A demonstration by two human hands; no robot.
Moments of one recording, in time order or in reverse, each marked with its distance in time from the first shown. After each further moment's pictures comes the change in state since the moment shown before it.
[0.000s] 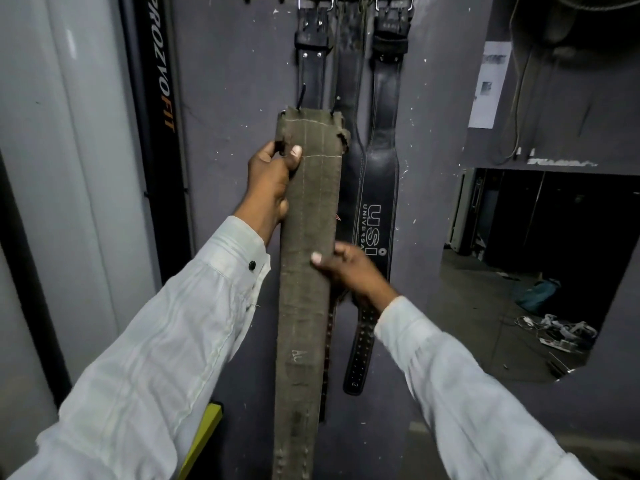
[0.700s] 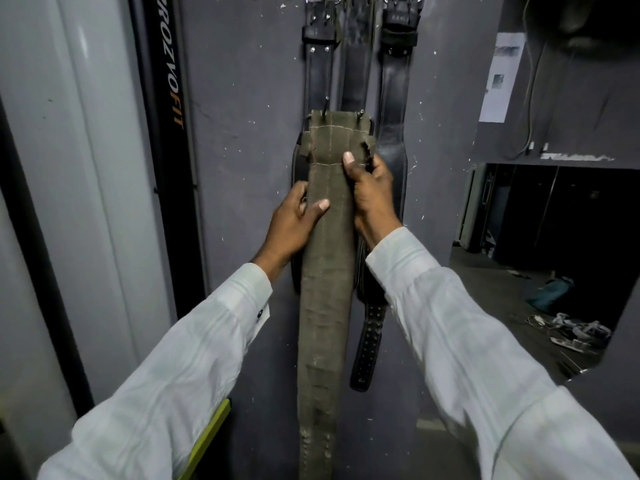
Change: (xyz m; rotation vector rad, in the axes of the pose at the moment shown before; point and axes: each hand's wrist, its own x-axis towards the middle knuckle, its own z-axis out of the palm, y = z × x) left_hand -0.034 -0.065 -0.039 0.583 -0.276 0.256; right_hand 0.061 -0.087 0.011 0.397 0.403 -0.386
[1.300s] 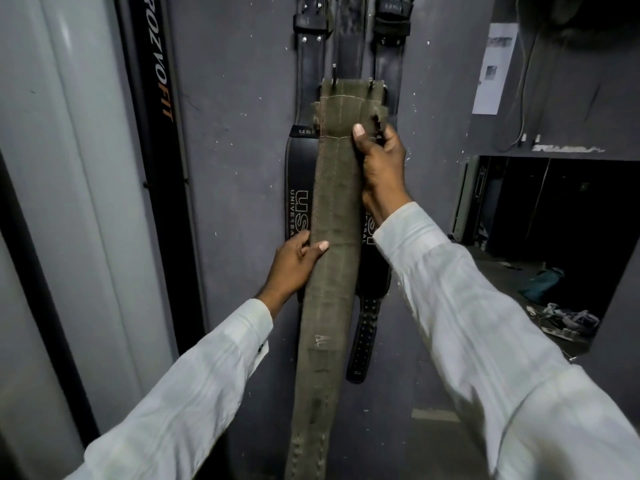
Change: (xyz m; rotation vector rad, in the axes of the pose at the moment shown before) left_hand -0.046 -0.062 0.020 0.043 -0.049 -0.149; right_hand 0.014 -0.028 -0.003 -0.048 0.067 -0.022
